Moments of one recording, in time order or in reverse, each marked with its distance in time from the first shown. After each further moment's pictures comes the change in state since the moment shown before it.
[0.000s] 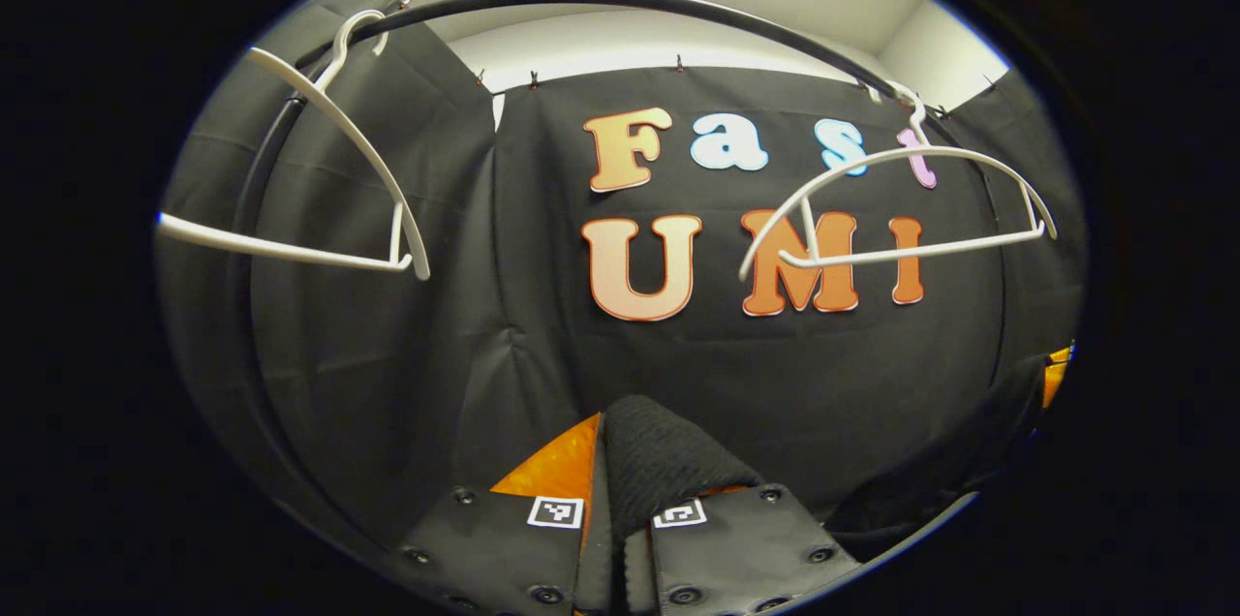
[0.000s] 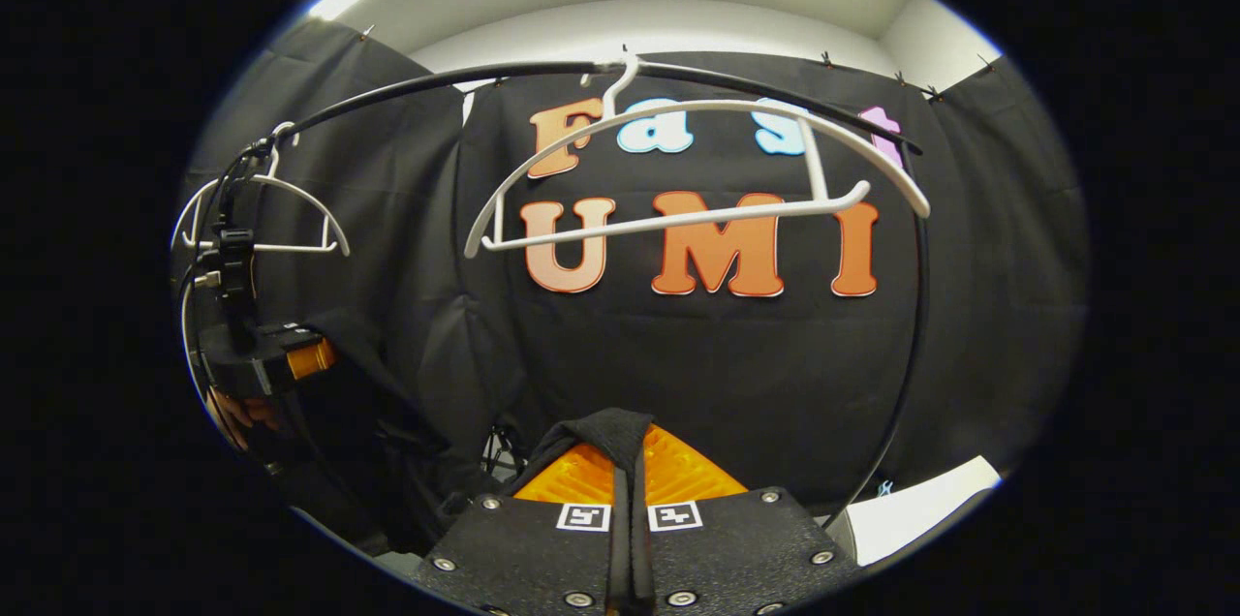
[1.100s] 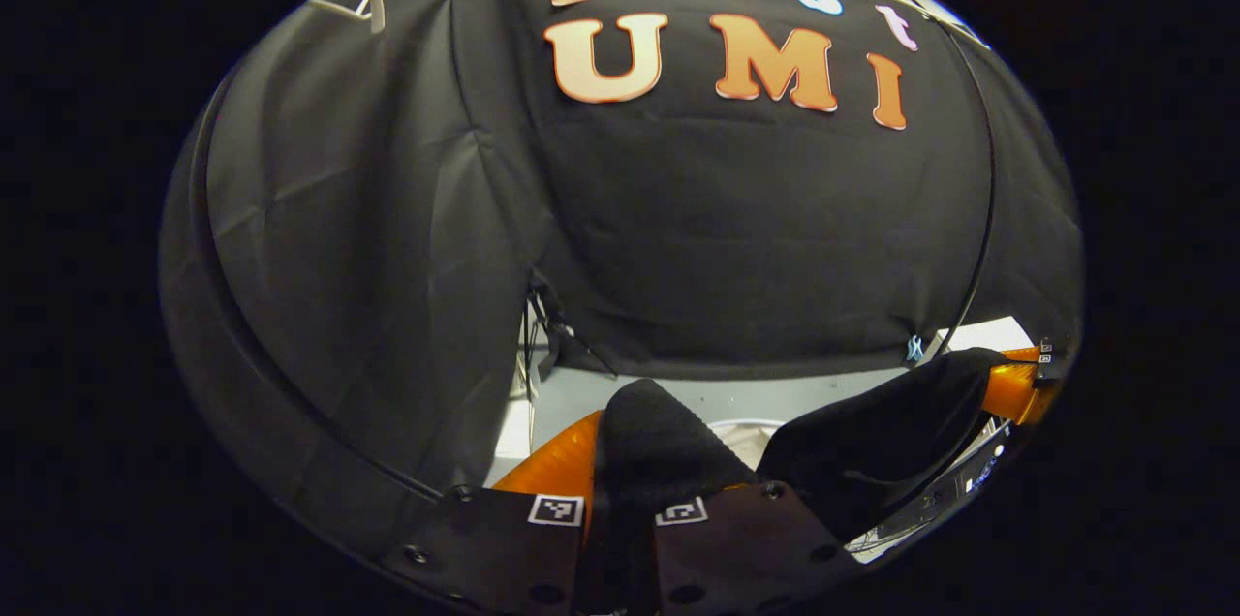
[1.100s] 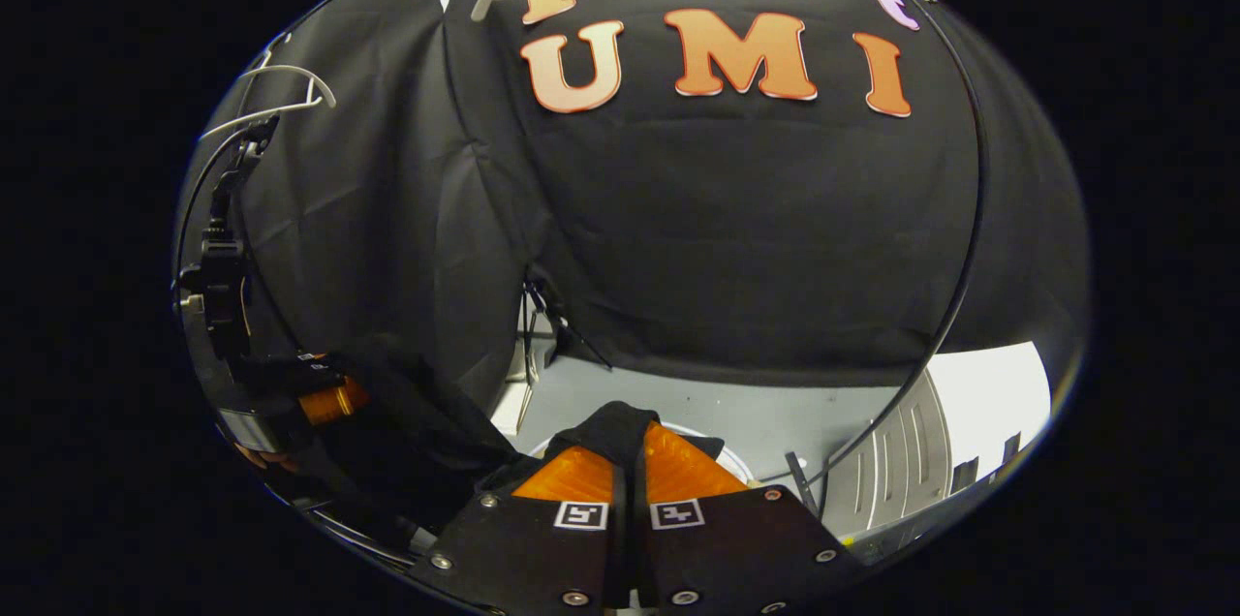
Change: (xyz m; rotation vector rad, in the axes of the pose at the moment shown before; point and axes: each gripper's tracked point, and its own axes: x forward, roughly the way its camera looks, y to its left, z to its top) left arm -0.067 -0.022 -0.254 0.032 0.589 -0.057; right arm 0.005 0.050 -0.244 0.124 0.490 0.042
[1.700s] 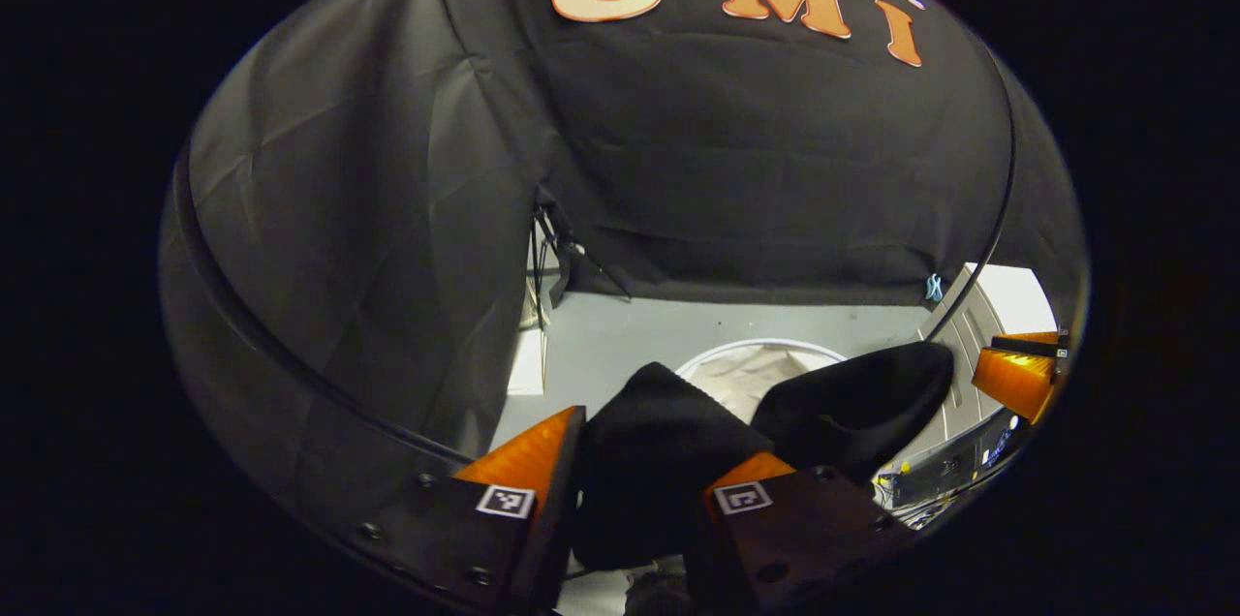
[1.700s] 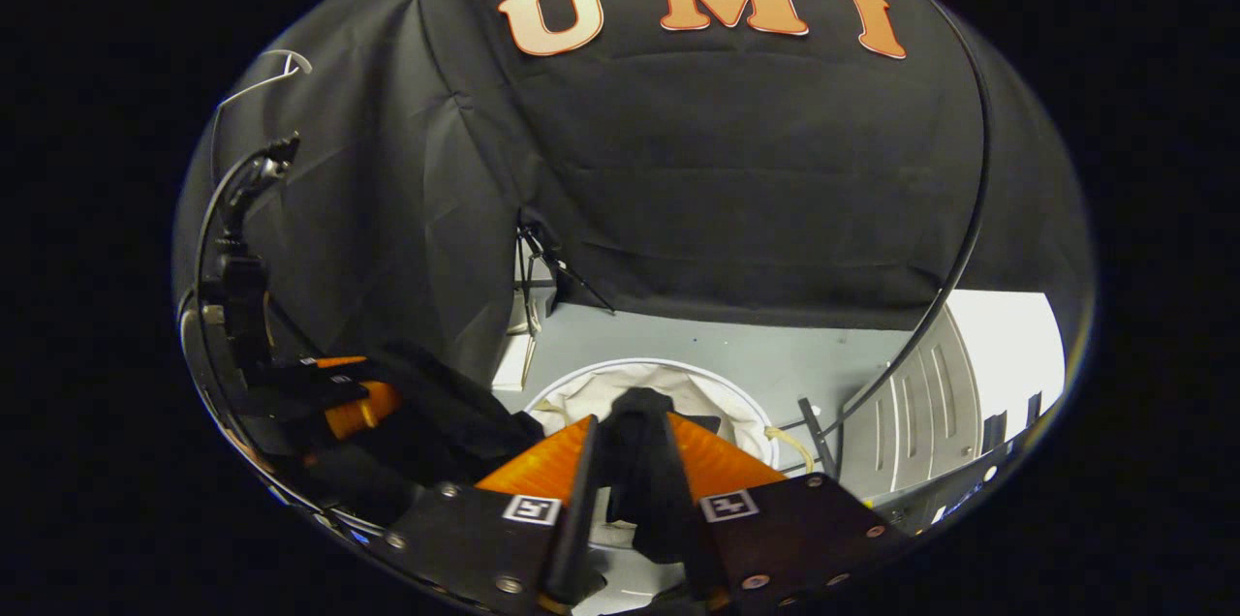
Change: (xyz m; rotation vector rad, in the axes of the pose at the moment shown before) left arm 0.026 0.010 -0.085 0.024 0.237 0.033; right arm 0.022 -0.002 -0.064 0.070 0.147 0.016
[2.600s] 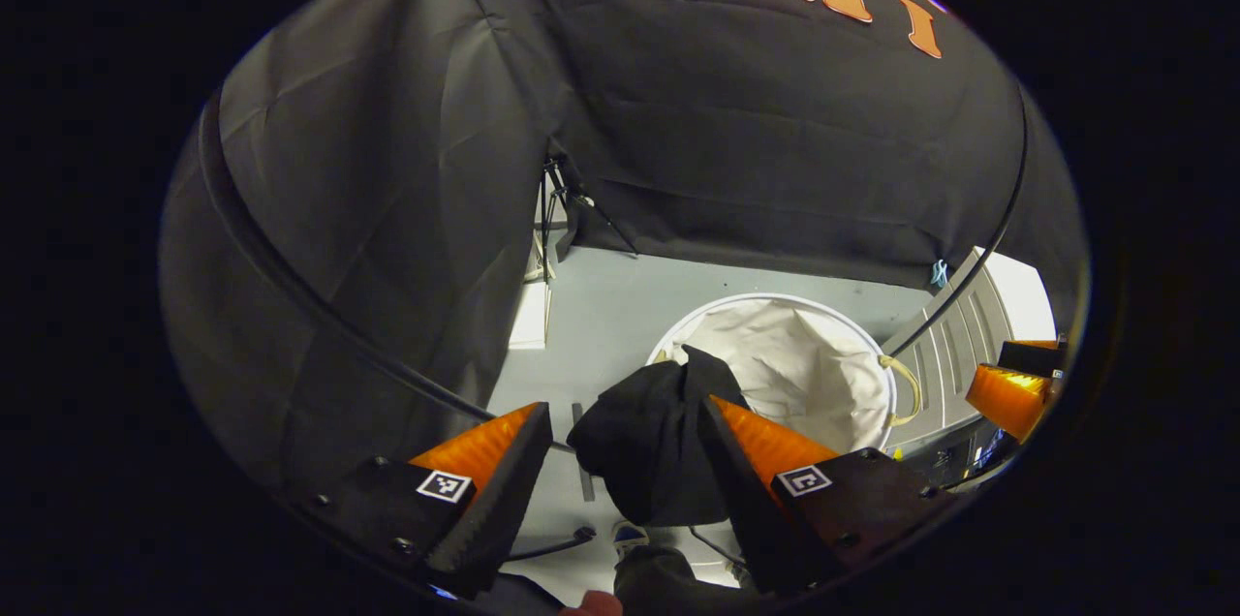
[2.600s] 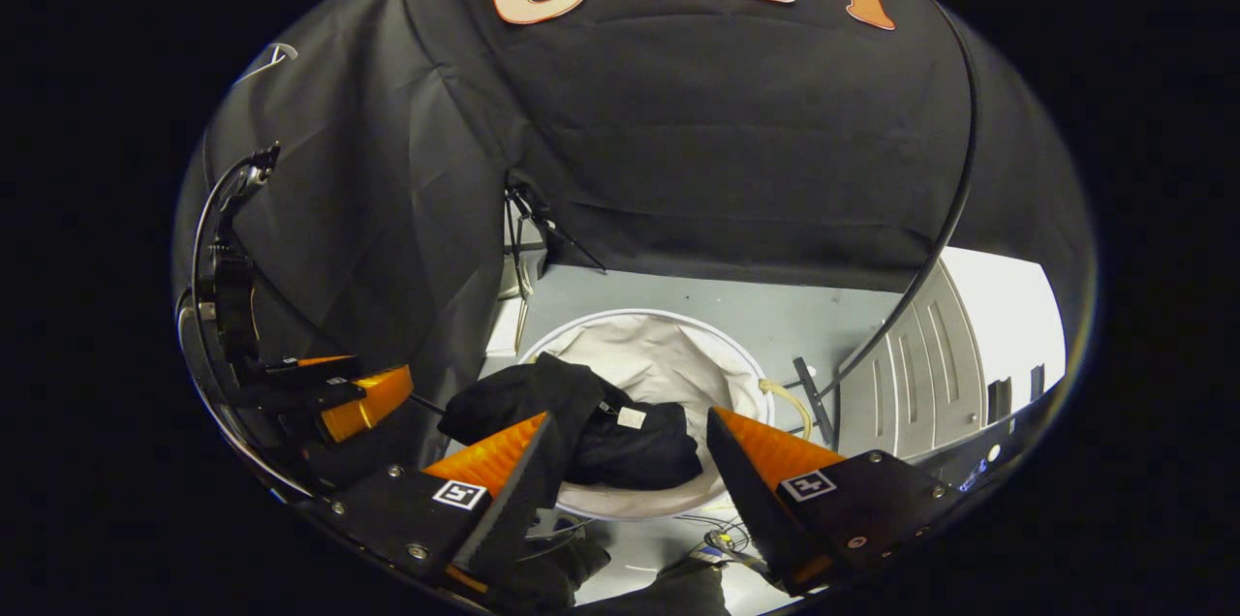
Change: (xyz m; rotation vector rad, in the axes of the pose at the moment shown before) left arm -0.012 0.010 -0.042 -0.049 0.075 0.024; right arm -0.010 -0.017 -0.055 0.016 0.122 -0.046
